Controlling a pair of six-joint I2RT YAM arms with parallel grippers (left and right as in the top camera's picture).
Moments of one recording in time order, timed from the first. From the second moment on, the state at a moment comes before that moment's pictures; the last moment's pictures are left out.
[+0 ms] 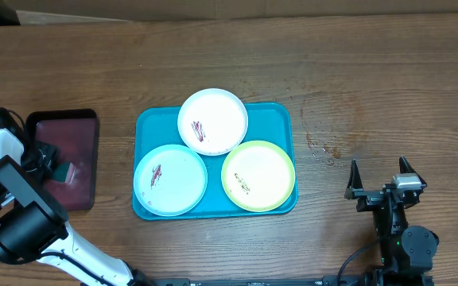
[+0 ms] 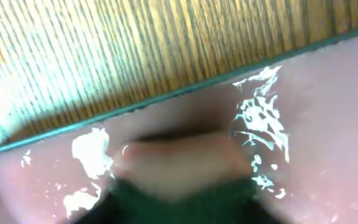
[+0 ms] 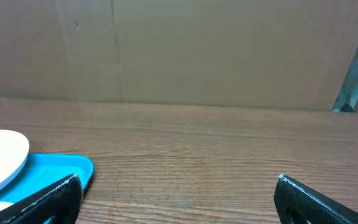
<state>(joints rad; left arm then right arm) 0.69 2.05 1.39 -0.75 -0.15 -0.60 -0.06 0.01 0.02 -0.03 -0.10 -0.03</state>
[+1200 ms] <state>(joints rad) 0.70 2.05 1.39 -0.91 0.09 -0.60 -0.06 0.01 0.02 -0.03 -0.10 -0.03</state>
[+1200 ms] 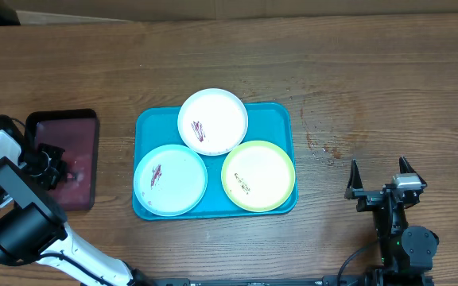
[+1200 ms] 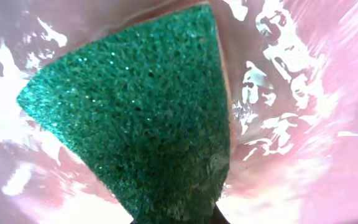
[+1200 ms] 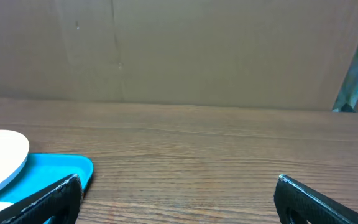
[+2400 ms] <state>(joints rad) 0.68 2.09 1.49 -1.06 -0.08 -0.60 -0.06 0.01 0.02 -0.03 -0.10 -0.03</state>
